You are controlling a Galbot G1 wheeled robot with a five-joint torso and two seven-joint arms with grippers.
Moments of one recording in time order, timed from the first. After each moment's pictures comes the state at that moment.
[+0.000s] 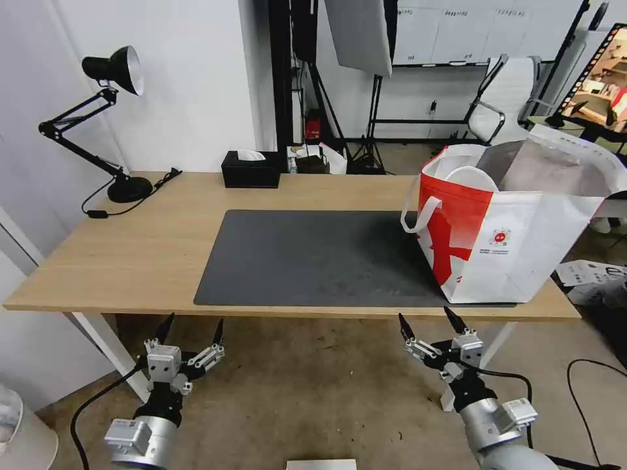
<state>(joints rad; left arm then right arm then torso) 1.81 -1.27 -0.58 -2.21 -0.19 -0.12 -0.07 -1.69 0.96 0.39 2.11 0.44 0.23 0.18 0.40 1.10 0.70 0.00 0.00</state>
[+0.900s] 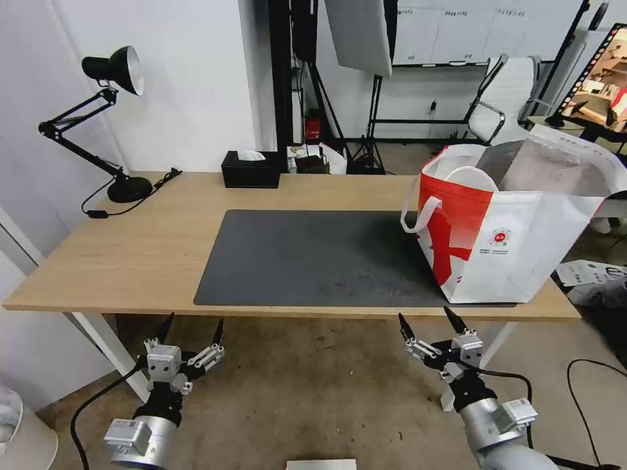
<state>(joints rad) 1.81 -1.27 -0.58 -2.21 -0.19 -0.12 -0.07 -1.69 0.96 0.39 2.11 0.44 0.23 0.18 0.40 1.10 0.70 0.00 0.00</state>
